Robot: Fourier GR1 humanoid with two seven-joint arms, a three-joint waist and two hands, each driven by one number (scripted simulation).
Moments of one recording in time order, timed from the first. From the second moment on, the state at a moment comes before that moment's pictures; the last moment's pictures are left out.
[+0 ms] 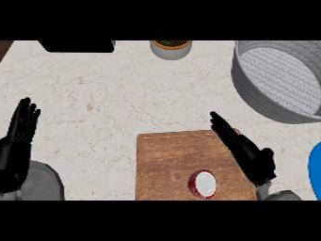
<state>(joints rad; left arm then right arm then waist) 0.08 0.30 0.01 -1.66 0.11 0.17 -0.13 -0.05 -0.24 0.34 -1.54 -0.16 0.08 0.08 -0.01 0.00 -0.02</state>
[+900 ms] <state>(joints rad) -0.08 0.36 -0.05 -1.48 0.05 0.13 0.19 0.15 -0.09 0.30 -1.82 -0.01 0.01 -0.60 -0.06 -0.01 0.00</state>
